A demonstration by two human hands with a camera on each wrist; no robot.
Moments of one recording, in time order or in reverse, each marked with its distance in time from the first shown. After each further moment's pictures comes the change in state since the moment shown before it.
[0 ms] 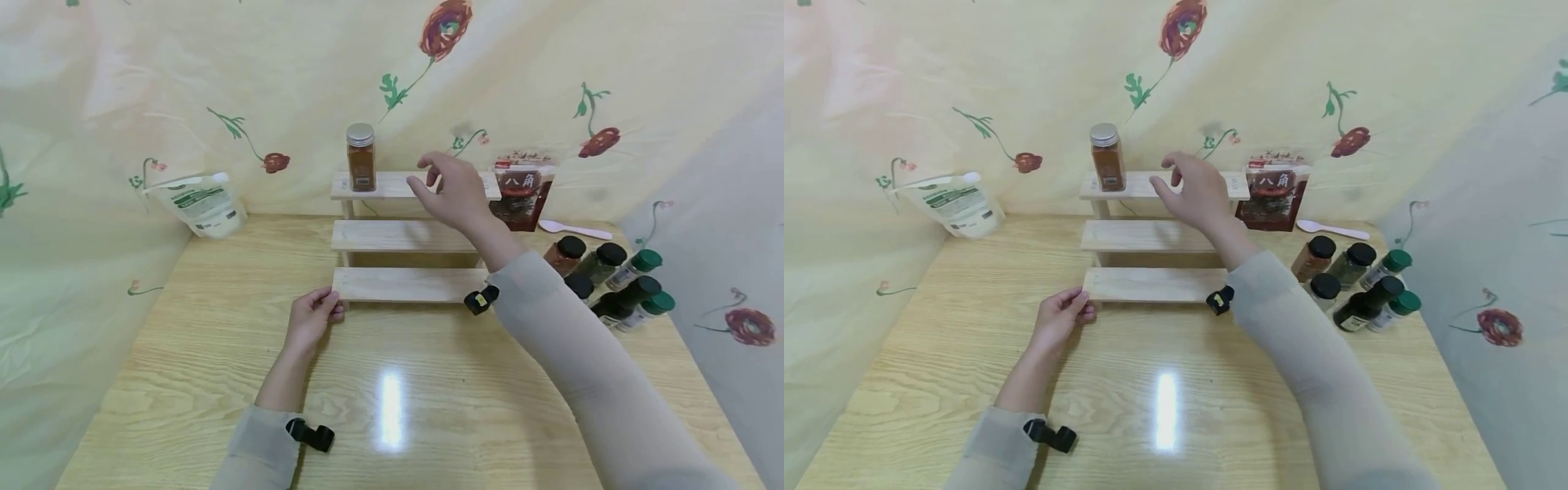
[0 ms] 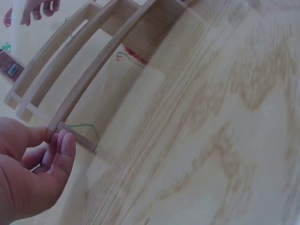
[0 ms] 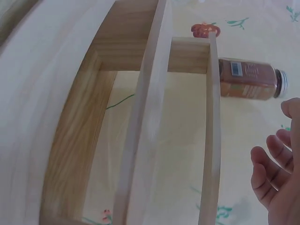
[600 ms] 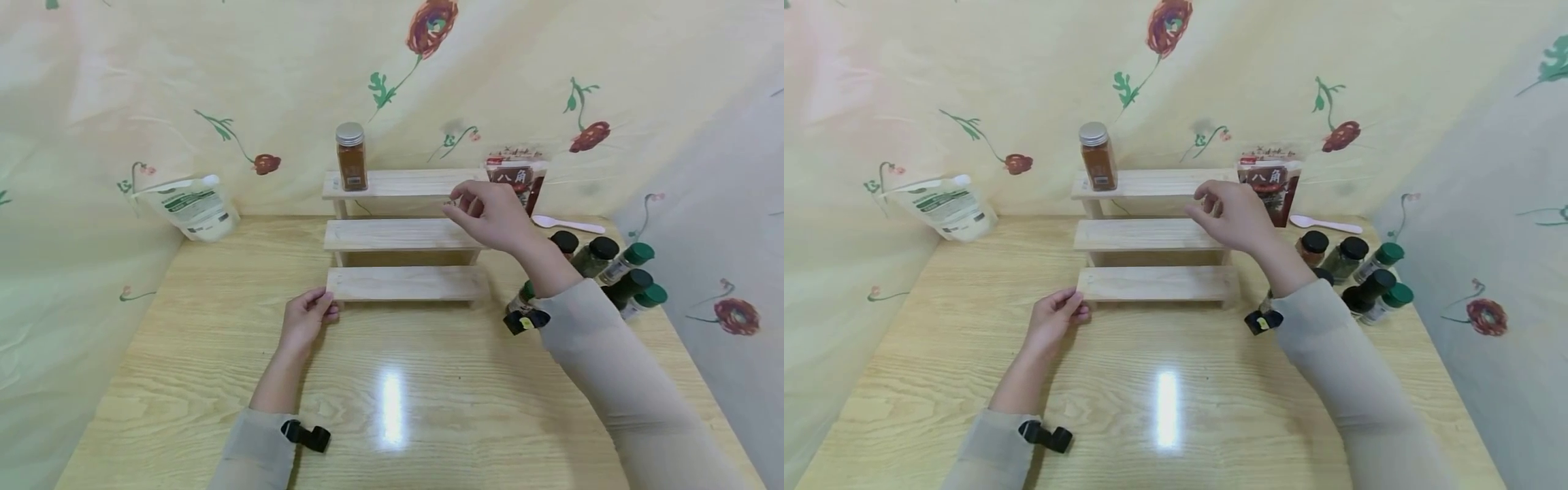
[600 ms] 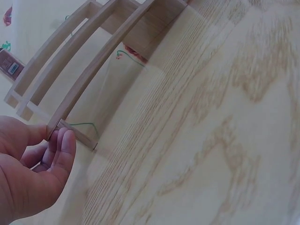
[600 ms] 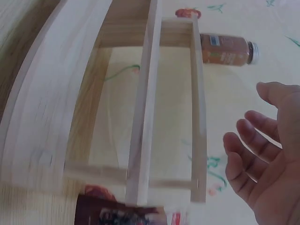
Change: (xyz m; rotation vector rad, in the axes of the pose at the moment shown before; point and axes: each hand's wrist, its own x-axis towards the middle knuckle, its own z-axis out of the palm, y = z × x) left_hand 0.000 0.001 -0.001 -0.013 -0.009 -0.018; right_hand -0.055 0.044 -0.040 0.059 -0.135 0.001
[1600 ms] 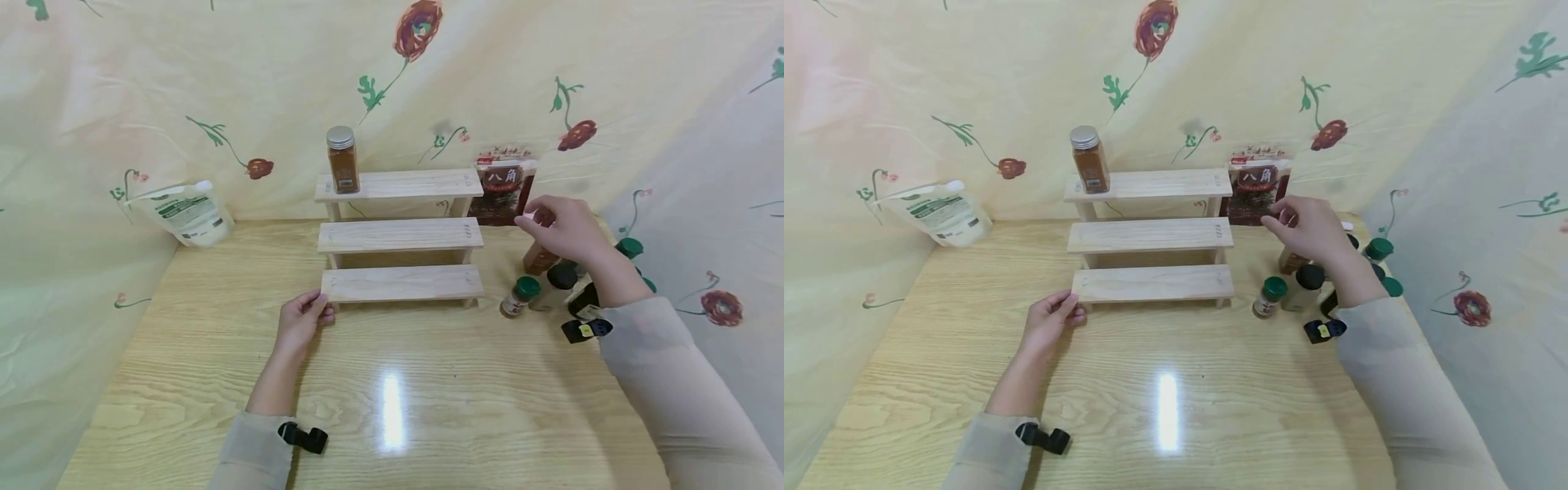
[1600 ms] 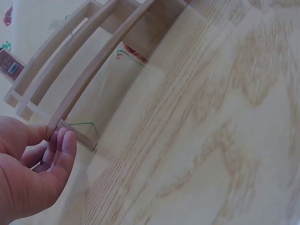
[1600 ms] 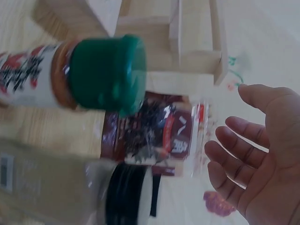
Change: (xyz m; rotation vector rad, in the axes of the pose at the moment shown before) left_hand -0.003 0.000 0.001 -0.012 -0.007 -0.015; right_hand -0.068 0.075 -0.061 -0.151 -0.056 0.285
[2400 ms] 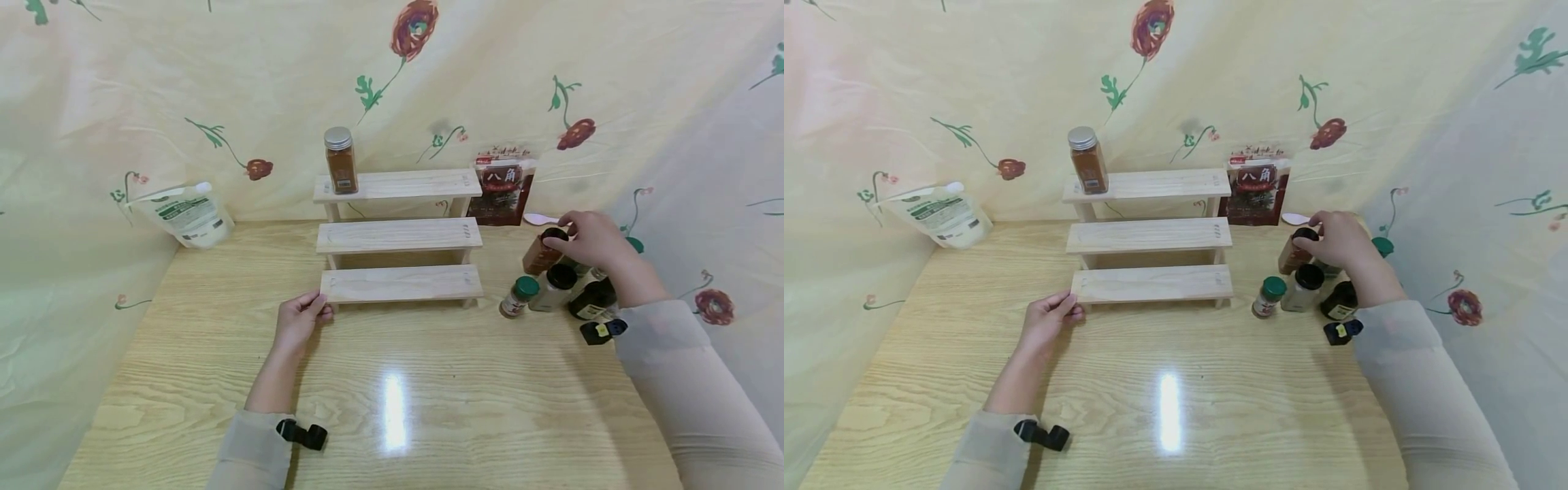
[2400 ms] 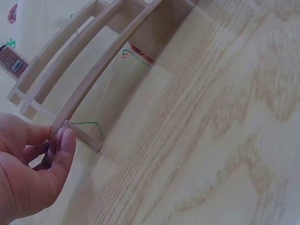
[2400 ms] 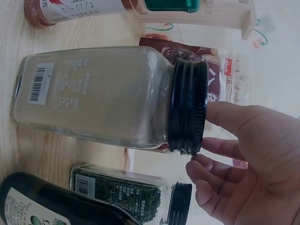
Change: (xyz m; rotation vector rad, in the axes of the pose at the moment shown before) left_hand 0.001 0.002 0.001 -0.015 0.024 -0.004; right_hand -0.009 0.063 -0.005 -0.161 -0.180 0.070
